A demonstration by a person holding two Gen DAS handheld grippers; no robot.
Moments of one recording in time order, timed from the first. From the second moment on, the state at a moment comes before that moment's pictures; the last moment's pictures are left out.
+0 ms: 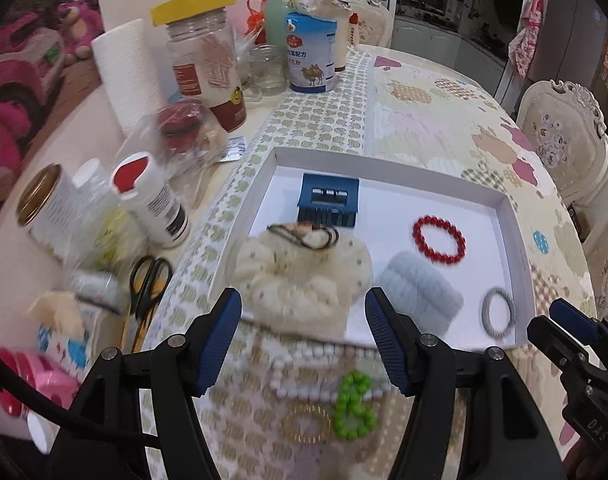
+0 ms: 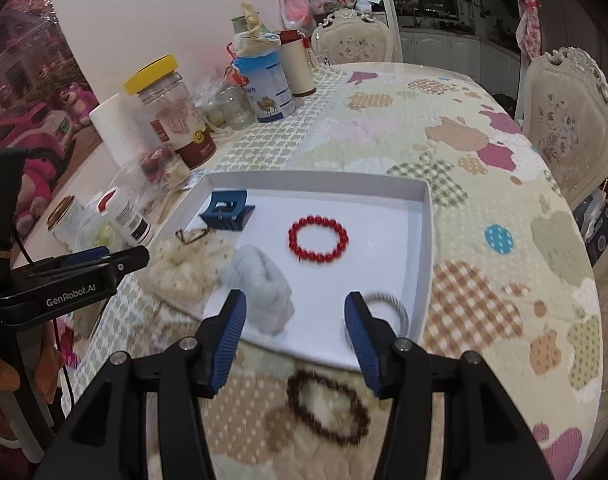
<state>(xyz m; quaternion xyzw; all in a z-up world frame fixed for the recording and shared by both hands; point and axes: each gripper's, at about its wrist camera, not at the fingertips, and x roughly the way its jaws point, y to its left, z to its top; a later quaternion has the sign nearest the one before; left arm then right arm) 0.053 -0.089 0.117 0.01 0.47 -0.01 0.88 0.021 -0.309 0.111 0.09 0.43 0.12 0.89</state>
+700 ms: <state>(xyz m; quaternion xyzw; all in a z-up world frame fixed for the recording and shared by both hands) -0.043 -0.093 0.126 0.00 0.45 0.03 0.89 -0.056 -0.317 0.122 0.07 0.43 0.13 0.89</state>
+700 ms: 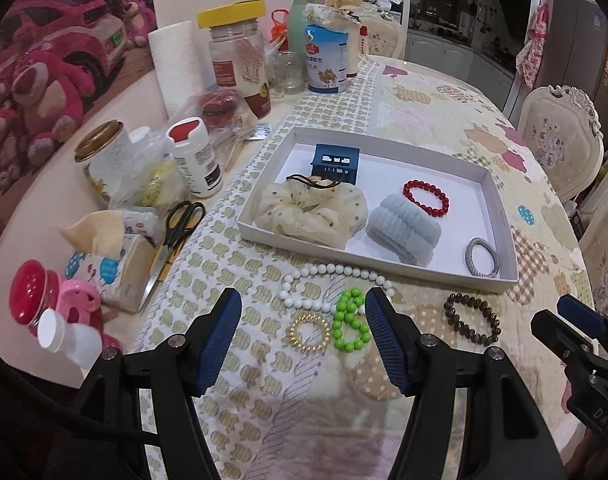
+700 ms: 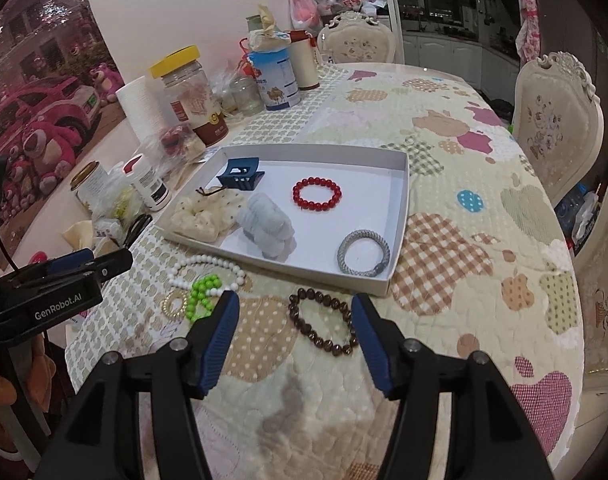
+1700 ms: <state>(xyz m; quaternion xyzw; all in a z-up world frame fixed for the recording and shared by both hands) -0.076 -0.088 0.124 0.00 0.44 0.05 0.90 -0.088 -0.316 0.122 0.04 0.44 0.14 0.89</state>
